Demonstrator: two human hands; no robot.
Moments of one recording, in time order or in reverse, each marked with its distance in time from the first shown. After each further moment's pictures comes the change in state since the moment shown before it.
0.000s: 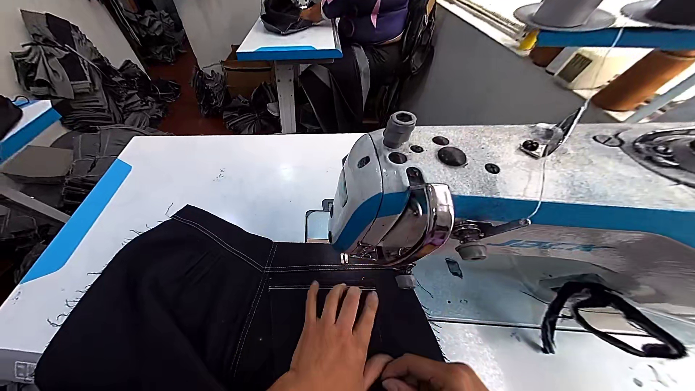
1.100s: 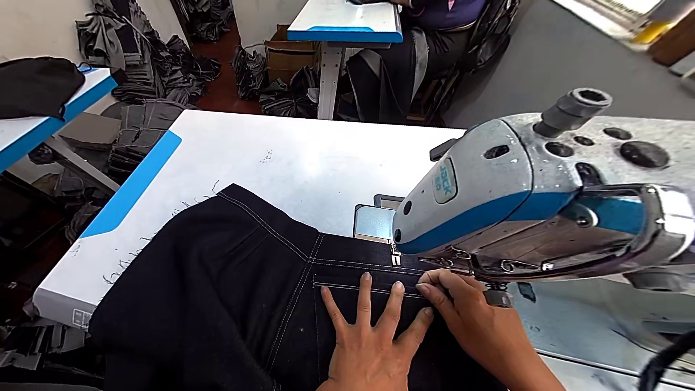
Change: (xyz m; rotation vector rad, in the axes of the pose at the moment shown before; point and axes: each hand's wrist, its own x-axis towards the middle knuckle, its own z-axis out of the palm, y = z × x) left_hand -0.013 0.004 -0.007 -0.050 -0.215 -0.181; right_hand 0.103 0.030 -0.007 -0.636 0.427 -0.095
